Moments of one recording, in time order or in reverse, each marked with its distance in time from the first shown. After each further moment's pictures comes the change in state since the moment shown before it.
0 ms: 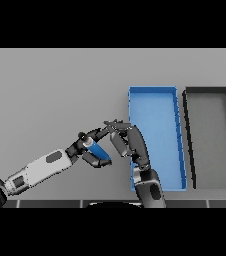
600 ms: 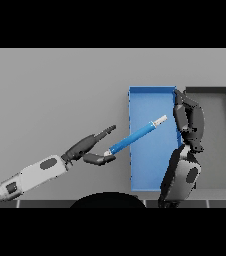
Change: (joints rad) left arm -0.042 0.045 -0.104 -0.053 0.011 0.080 0.468; right arm -0.198 -0.026 -0.766 -0.122 -0.288 0.100 0.000
